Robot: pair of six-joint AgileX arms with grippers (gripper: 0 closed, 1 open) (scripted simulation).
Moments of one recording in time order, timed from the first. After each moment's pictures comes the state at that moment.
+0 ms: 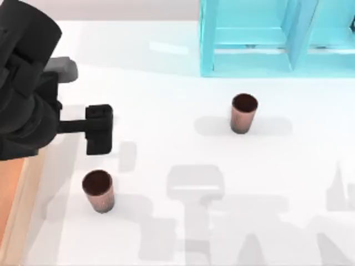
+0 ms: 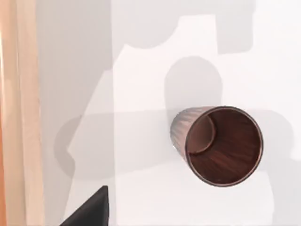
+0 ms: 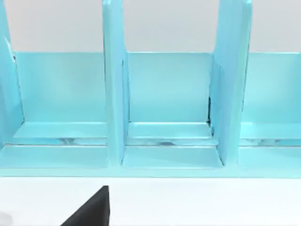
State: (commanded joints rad) left arm -0.43 1.33 1.09 -0.98 0.00 -0.41; right arm 0.00 0.00 0.00 0.00 0.00 0.00
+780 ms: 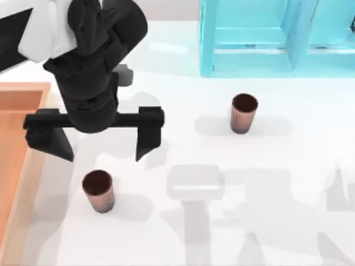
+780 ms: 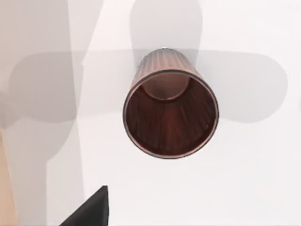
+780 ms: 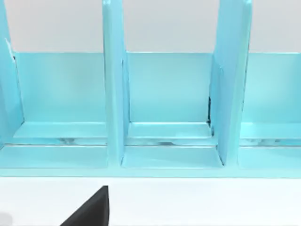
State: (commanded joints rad) left arm -0.55 1.74 1.45 -1.28 0.00 -0.54; right arm 0.00 0.00 0.00 0.00 0.00 0.00
